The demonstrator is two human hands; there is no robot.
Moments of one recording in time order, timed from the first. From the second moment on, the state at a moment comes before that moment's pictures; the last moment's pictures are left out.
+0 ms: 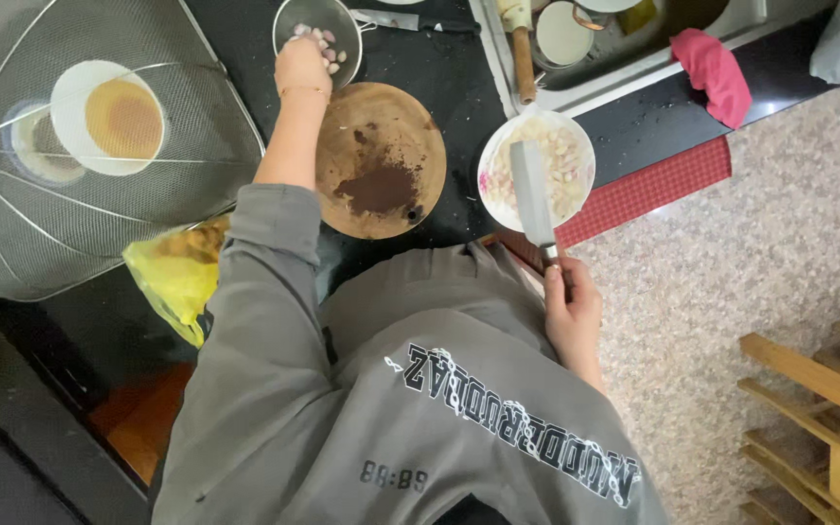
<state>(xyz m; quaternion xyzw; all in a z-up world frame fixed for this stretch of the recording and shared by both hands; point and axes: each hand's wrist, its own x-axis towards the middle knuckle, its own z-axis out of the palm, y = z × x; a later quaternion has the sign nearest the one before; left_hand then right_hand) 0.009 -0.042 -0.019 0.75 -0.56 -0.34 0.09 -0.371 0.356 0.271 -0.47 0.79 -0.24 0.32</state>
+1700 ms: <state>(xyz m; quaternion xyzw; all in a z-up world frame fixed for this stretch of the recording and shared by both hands) -0.029 0.248 -0.034 0.59 -0.74 -0.13 0.29 -0.244 0.311 0.106 -0.70 0.64 0.10 0.30</state>
